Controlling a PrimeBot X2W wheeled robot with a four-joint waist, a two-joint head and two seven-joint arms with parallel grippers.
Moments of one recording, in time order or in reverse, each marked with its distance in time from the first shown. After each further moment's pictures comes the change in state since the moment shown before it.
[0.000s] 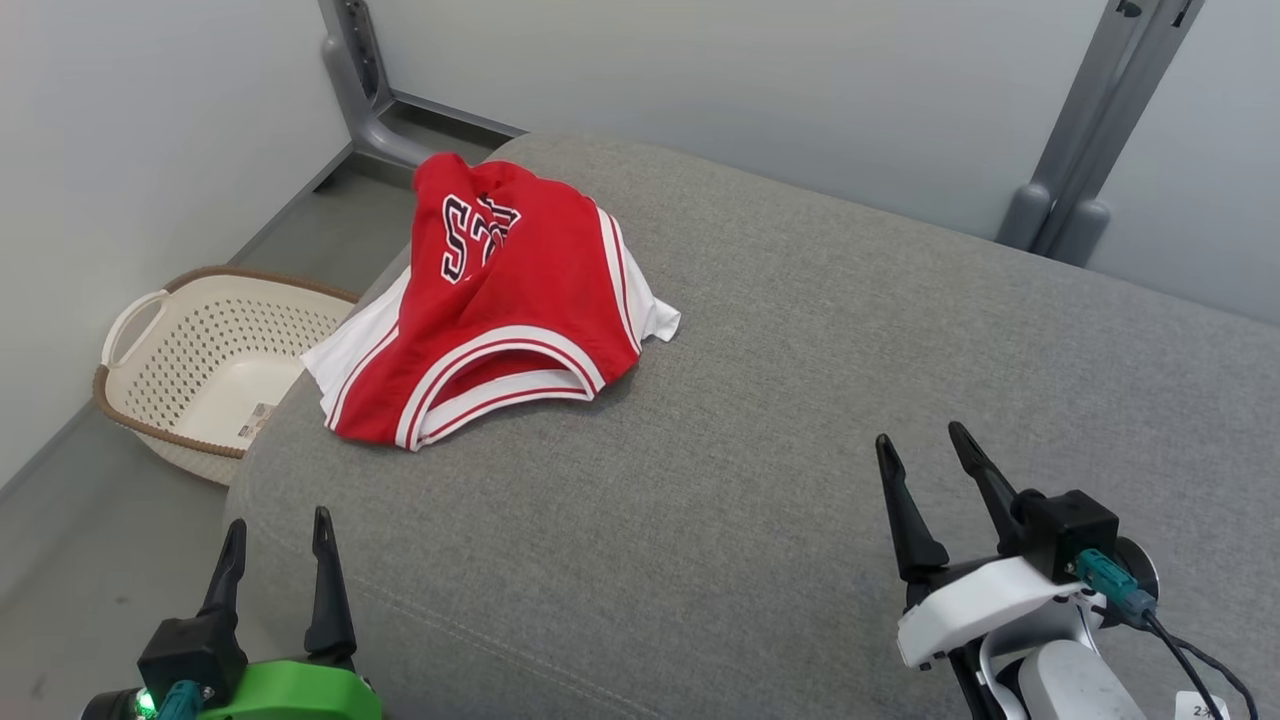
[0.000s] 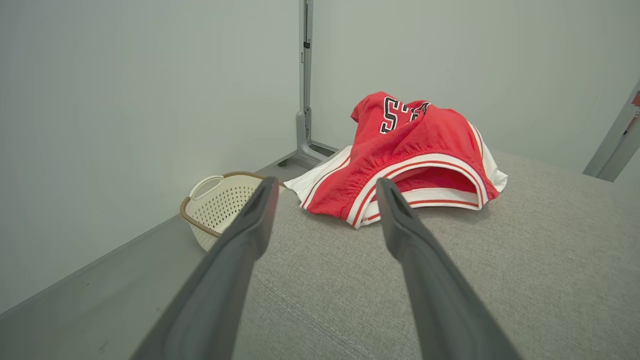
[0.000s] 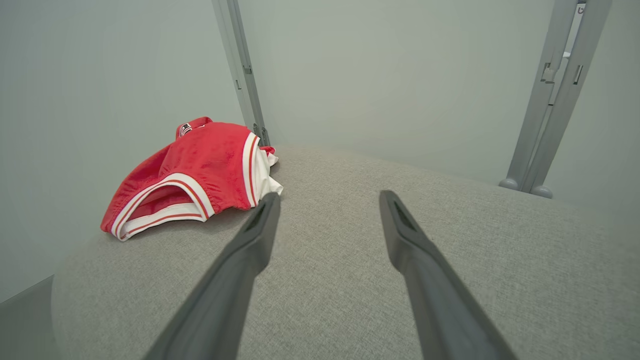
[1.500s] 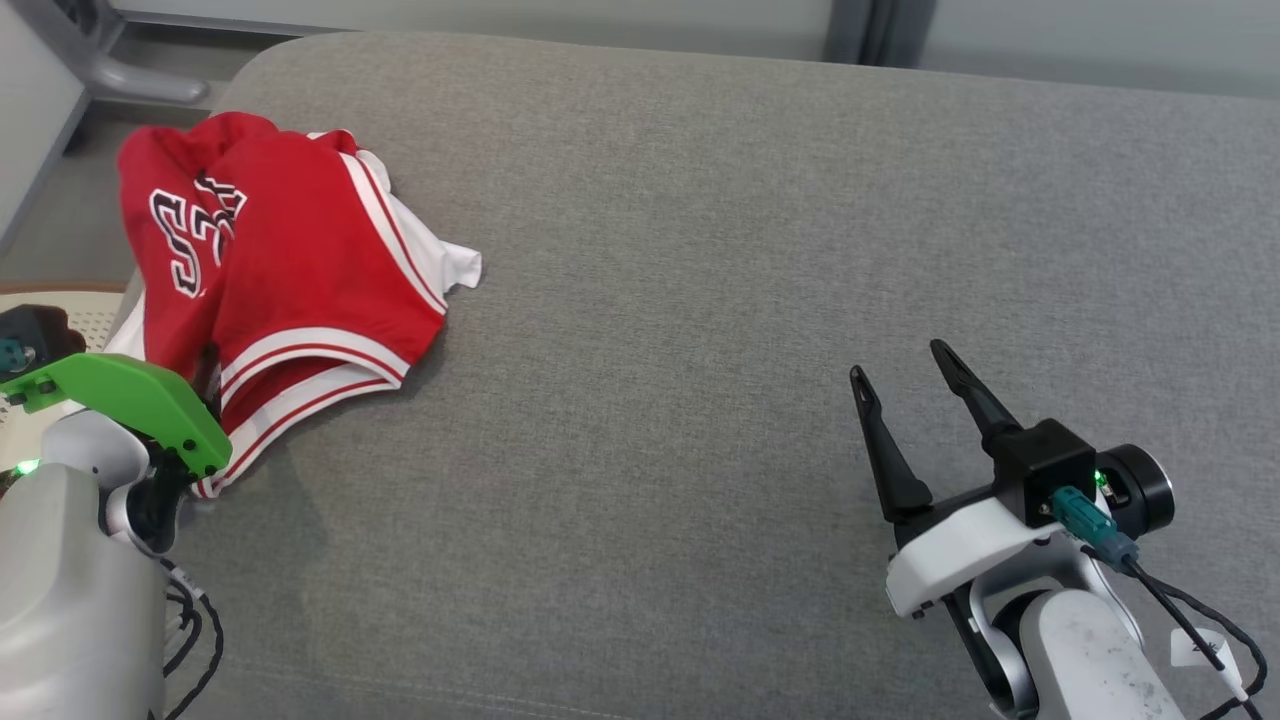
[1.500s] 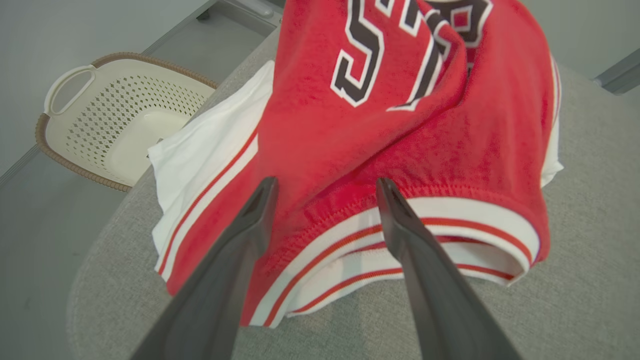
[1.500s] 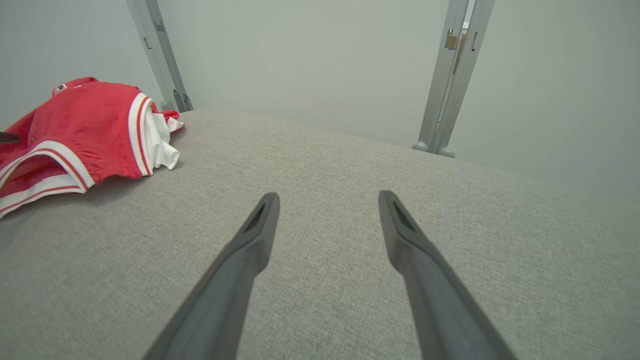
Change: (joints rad) left arm -0.720 0.151 0.057 0.729 -0.287 -0.155 0.464; right arm -0.035 0.000 0.026 -0.234 -0.171 0.000 0.182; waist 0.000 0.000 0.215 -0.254
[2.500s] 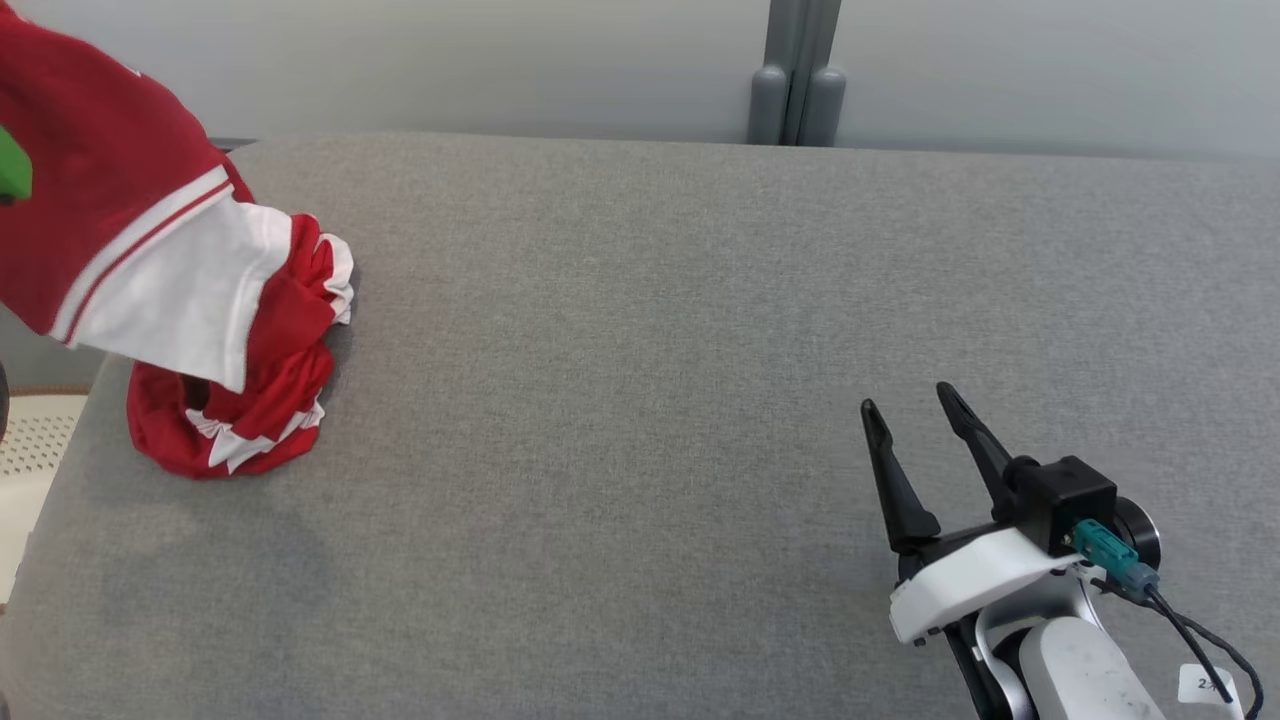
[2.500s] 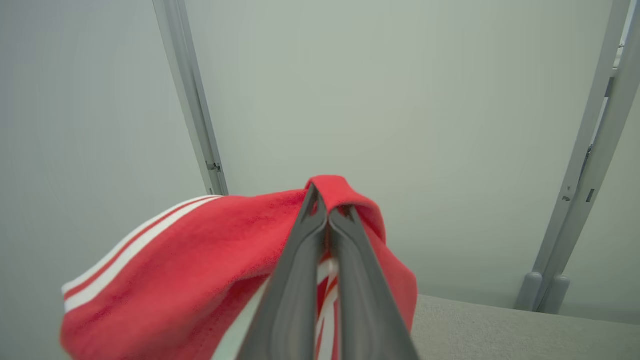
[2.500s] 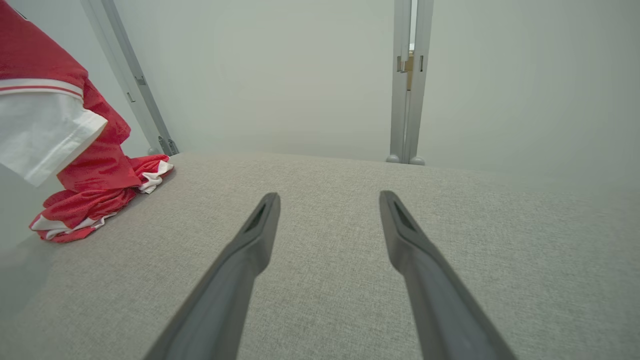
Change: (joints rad) left arm -0.272 0.177 -0.091 -0.251 0.123 0.034 -0.130; right arm 0.024 0.000 0.002 0.099 0.138 0.000 -0.092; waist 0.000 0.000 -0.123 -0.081
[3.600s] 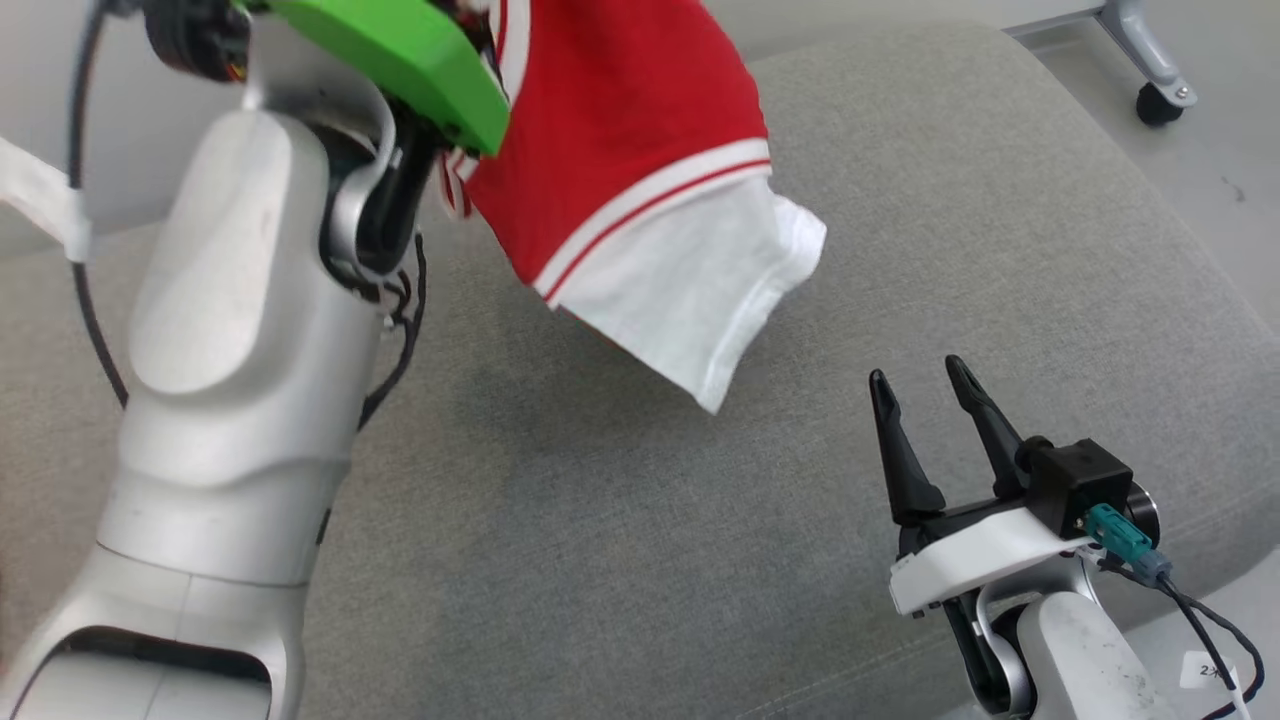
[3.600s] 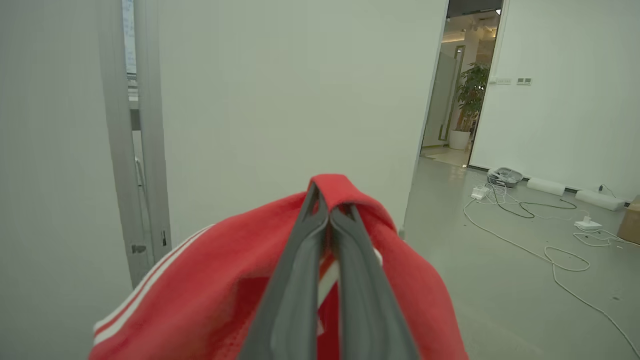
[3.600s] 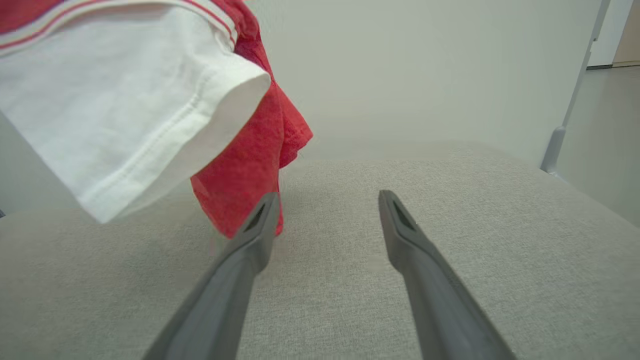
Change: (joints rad) left arm -0.084 -0.370 -0.248 -0.187 -0.136 -0.050 -0.051; right arm -0.048 -0.001 -0.007 0.051 0.045 0.000 -0.074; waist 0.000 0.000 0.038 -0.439
